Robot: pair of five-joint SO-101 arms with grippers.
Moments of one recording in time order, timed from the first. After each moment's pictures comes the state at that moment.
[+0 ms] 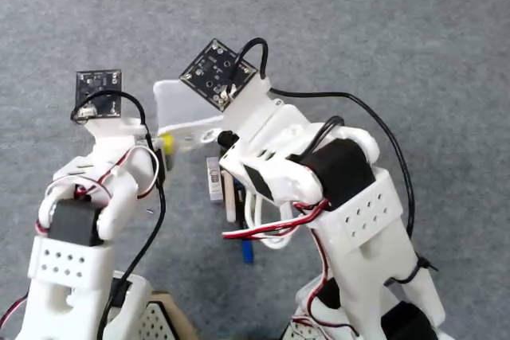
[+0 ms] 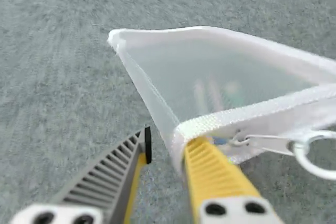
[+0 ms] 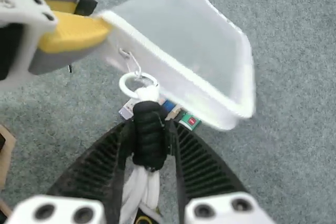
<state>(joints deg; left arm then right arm) 5.5 -58.7 45.9 66.2 12.1 -33.5 -31.3 2.6 91.4 18.2</state>
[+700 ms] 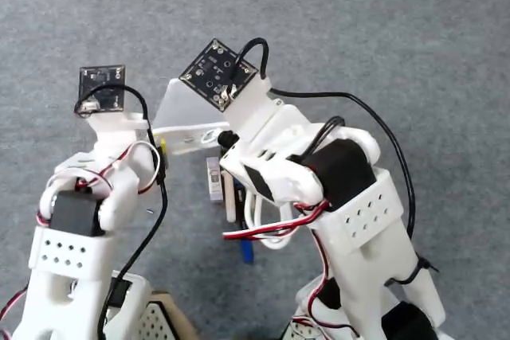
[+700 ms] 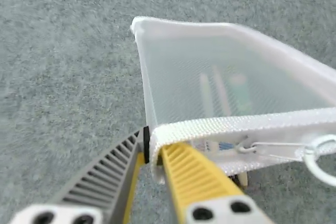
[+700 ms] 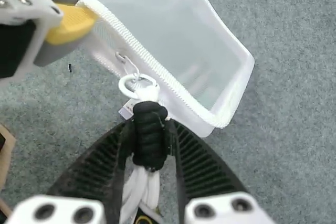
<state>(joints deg) 5.5 -57.9 41.5 70.4 12.1 -33.5 -31.3 2.6 91.4 18.2</state>
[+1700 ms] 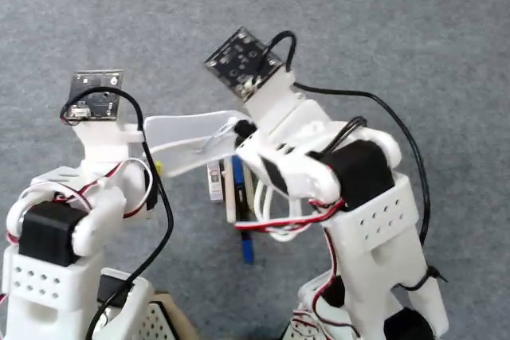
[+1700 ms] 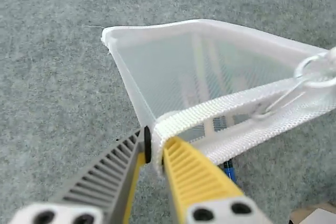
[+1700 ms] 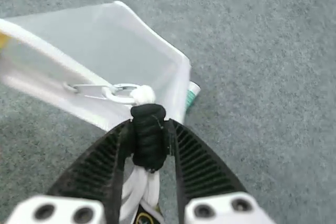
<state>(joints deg) 9.1 -57.9 24.1 93.6 12.3 -26.5 -32.6 2.2 91.4 18.2</state>
